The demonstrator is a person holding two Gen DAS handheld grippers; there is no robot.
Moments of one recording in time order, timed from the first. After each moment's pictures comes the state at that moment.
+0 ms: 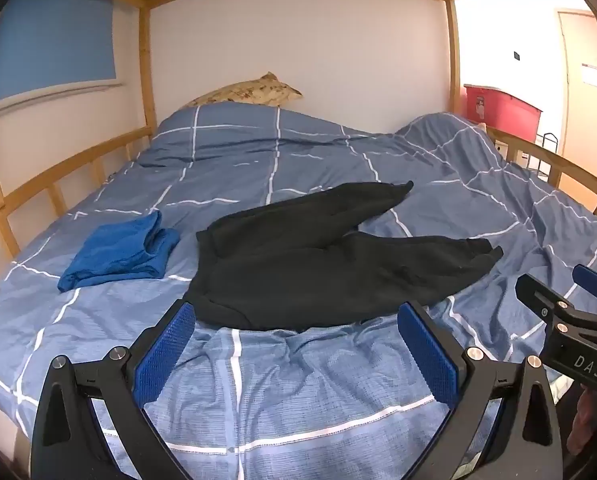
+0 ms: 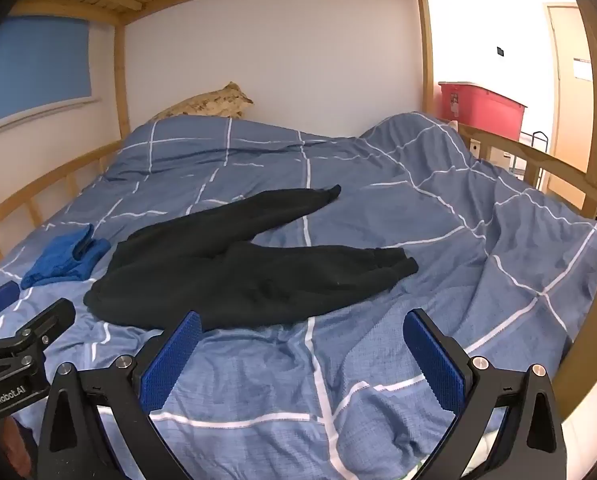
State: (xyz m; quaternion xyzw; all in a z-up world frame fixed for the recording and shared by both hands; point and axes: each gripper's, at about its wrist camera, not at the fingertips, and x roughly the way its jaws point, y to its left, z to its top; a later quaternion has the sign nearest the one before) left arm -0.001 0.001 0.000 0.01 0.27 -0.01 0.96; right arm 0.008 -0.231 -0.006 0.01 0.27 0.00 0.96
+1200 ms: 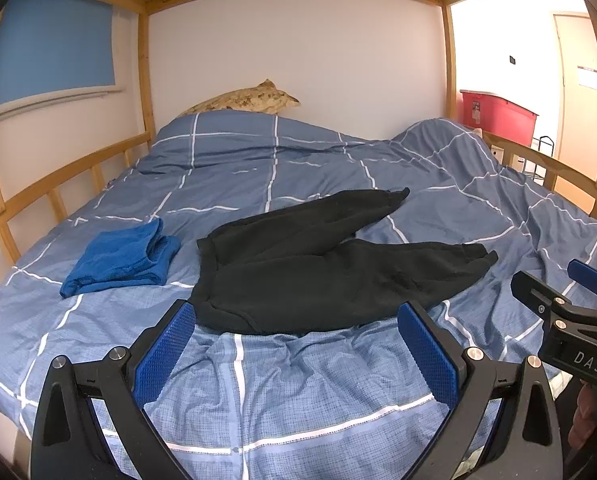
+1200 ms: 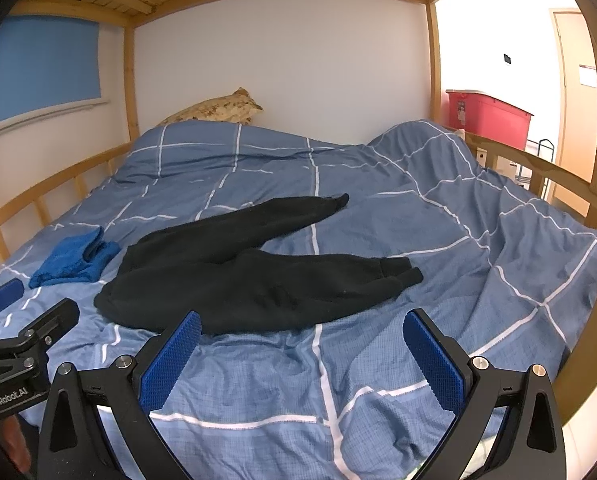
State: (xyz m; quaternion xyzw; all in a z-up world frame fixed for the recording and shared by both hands) left arm -0.010 0.002 0.012 0.02 0.27 0.00 0.96; right arm 0.001 -0.223 0.009 0.01 0.26 0.01 0.97
